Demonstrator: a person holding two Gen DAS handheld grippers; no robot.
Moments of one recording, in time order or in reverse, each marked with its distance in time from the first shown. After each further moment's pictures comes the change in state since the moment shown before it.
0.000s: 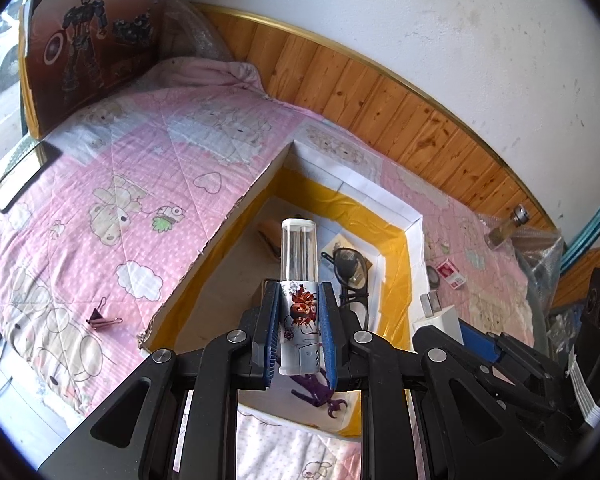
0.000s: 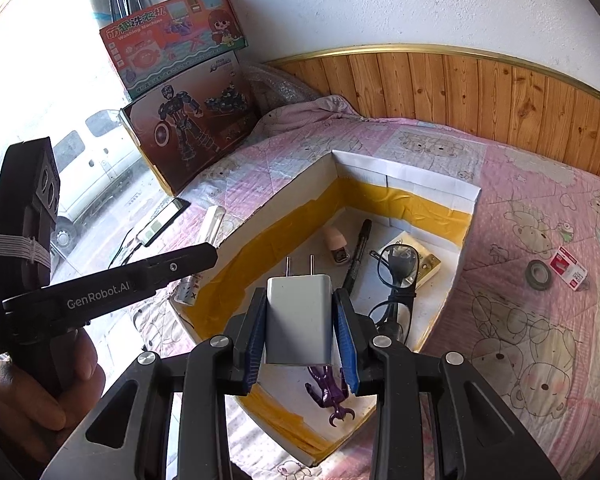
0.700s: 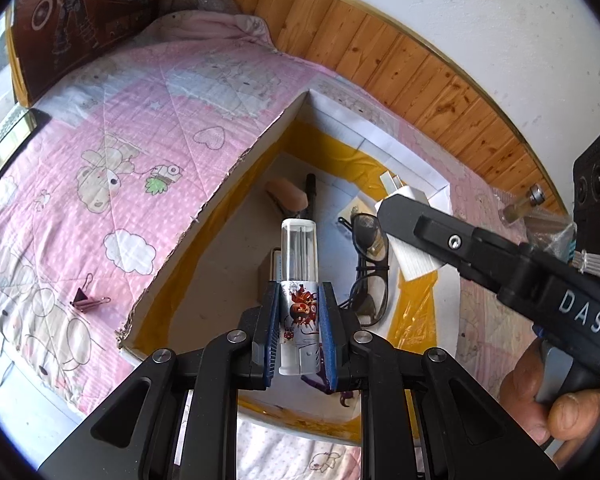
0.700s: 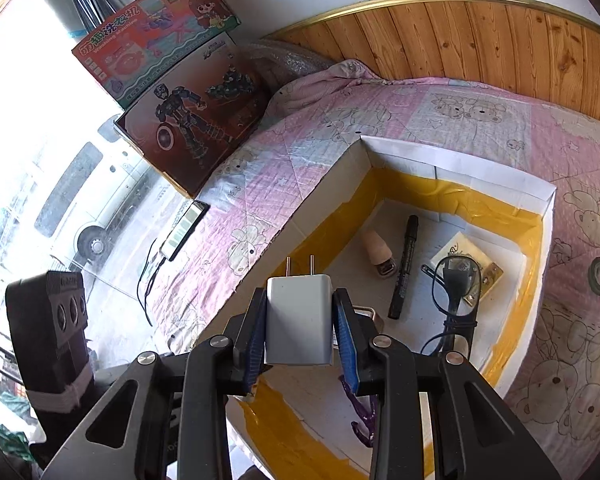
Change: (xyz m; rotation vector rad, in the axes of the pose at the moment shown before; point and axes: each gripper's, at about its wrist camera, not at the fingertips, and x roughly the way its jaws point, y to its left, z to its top) left arm 0.043 0.007 0.000 -0.035 0.155 0.023; right arm 0.070 -0.008 0.059 0.131 0.130 0.150
